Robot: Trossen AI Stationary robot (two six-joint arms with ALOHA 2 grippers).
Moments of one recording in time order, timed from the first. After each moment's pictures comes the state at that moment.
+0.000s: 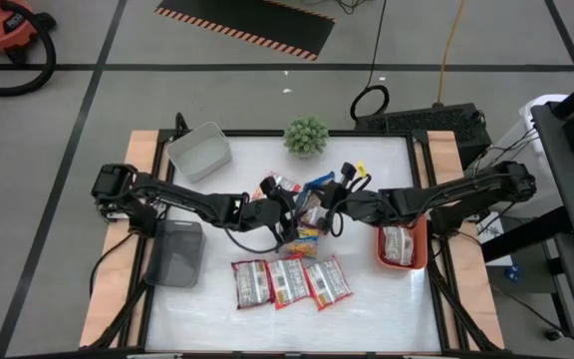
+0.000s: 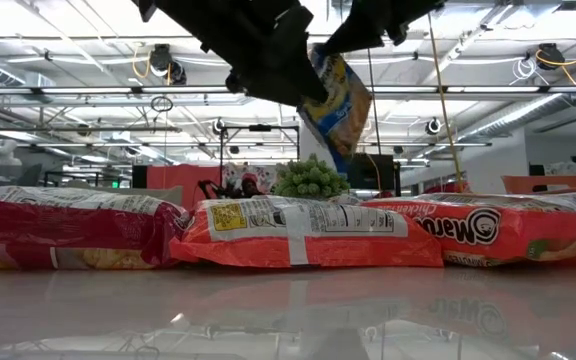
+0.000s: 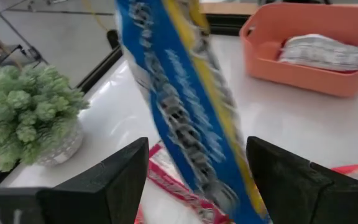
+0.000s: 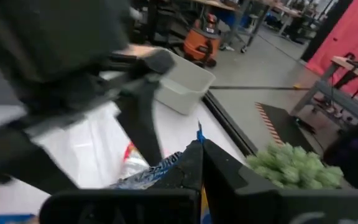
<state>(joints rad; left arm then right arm) -0.12 1.68 1.11 0.05 -0.52 -0.13 0.16 1.34 0.92 0.04 0.67 -0.05</state>
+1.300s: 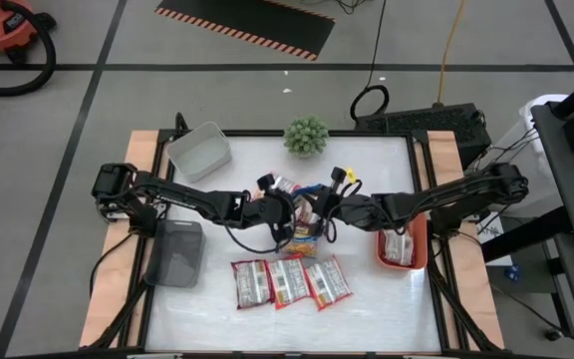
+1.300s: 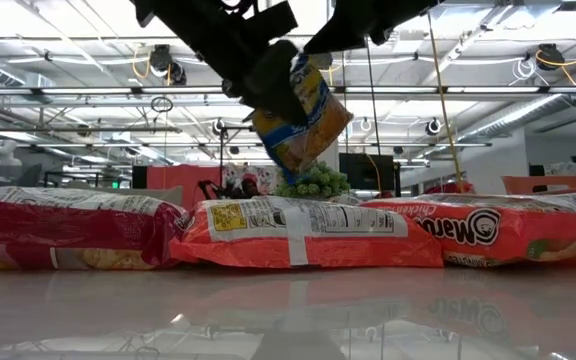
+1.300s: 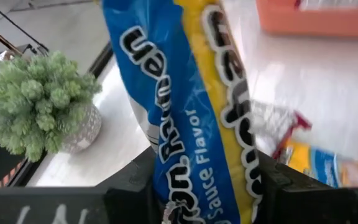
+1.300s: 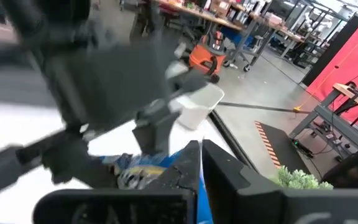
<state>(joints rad) -0.09 1.68 1.11 -0.09 -0.52 -0.03 0.17 1.41 0.92 0.18 0.65 -0.17</state>
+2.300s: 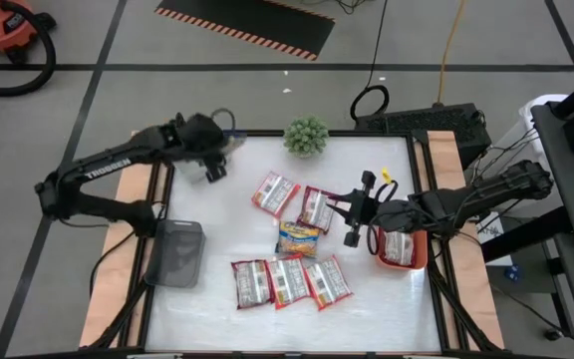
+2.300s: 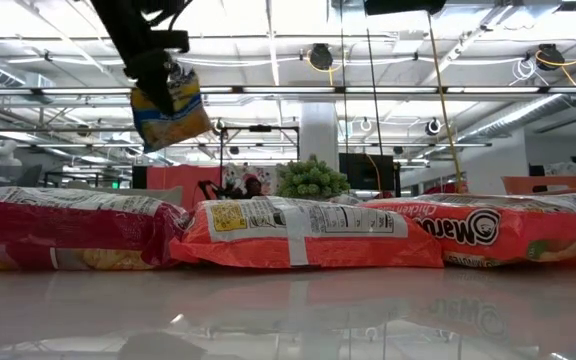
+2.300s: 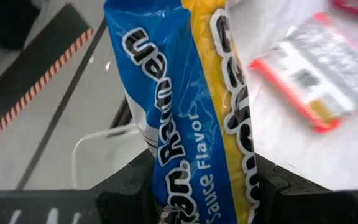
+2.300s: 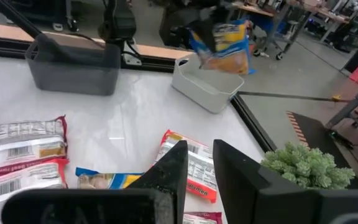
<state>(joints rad) 0.53 1.17 1.11 -0.87 -0.22 0.22 0.29 1.12 0.92 -0.23 0.62 0.02</state>
